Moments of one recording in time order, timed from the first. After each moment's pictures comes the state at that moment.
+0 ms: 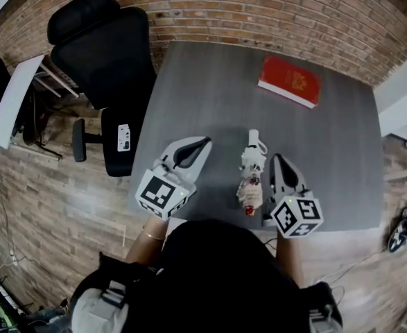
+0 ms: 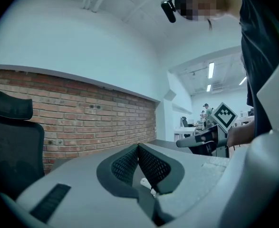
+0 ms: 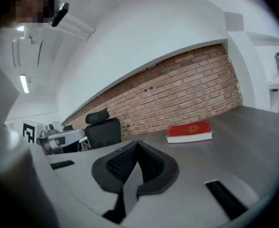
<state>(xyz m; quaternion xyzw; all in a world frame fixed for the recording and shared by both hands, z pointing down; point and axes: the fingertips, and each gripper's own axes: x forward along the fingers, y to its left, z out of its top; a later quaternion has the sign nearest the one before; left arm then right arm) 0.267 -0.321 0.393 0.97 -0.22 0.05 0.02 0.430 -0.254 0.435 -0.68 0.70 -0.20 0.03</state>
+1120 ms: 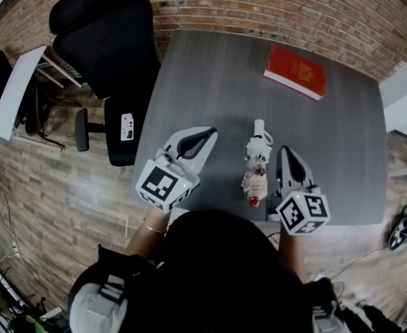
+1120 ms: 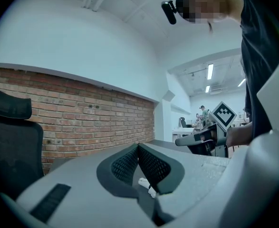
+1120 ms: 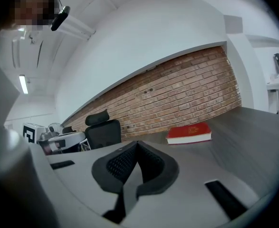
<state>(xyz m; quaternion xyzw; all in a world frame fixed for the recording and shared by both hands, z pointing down) 0.266 -0.314 0.386 0.98 -0.21 0.05 0.03 0.428 -0.247 0.421 -0.69 0.70 -0.19 0.04</state>
